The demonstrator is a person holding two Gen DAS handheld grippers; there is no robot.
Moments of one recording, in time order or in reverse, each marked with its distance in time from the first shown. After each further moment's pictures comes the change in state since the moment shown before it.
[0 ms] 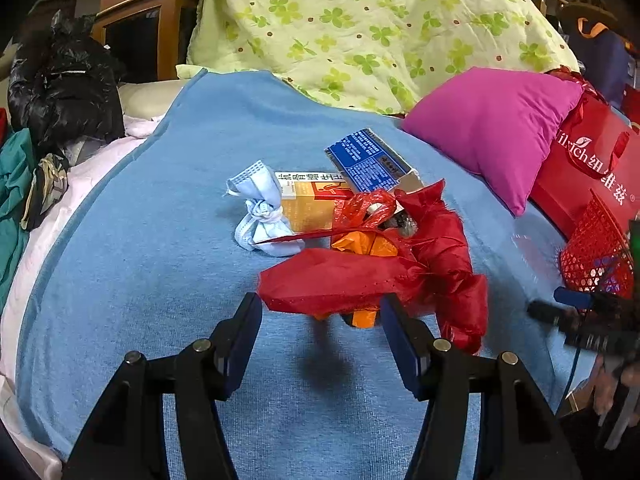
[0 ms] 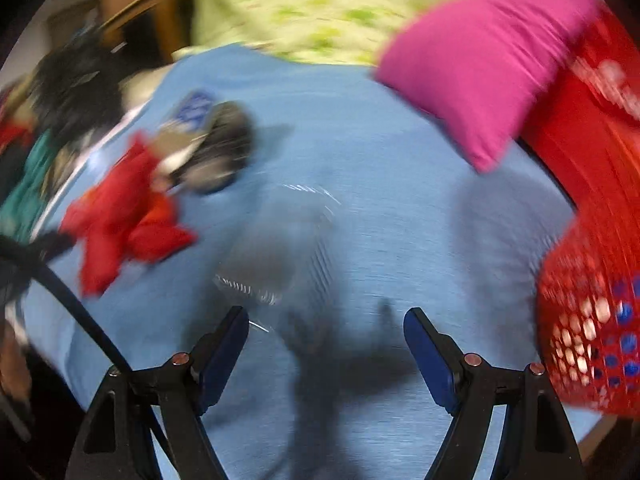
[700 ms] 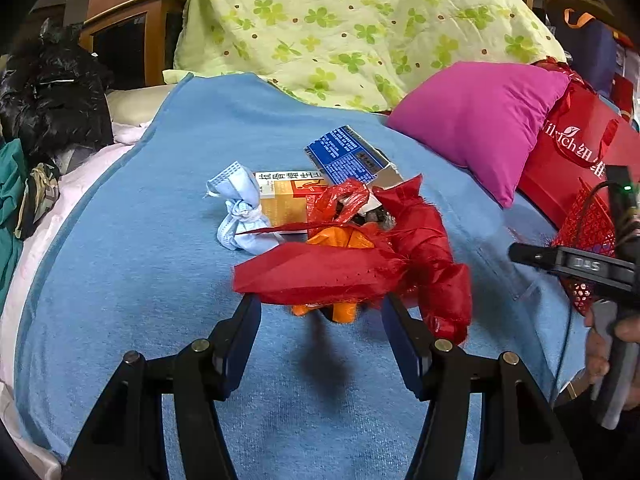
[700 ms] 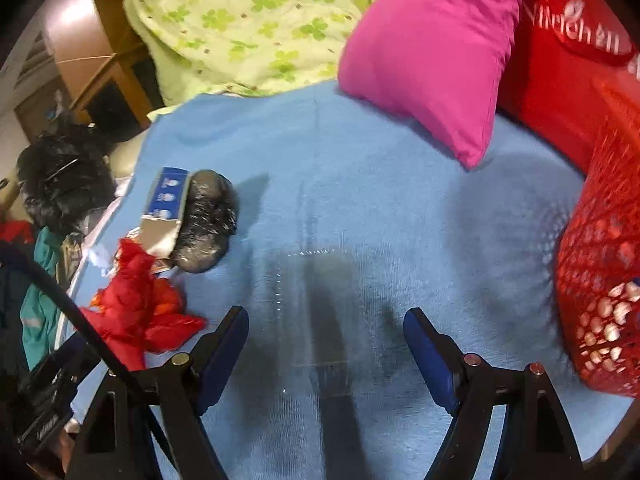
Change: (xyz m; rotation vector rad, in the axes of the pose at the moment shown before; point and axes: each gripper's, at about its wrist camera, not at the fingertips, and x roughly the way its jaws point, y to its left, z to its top) left arm -0.004 -0.012 -0.003 0.030 0.001 -0.027; right arm 0.012 -0.008 0.026 0.178 -0.045 0.083
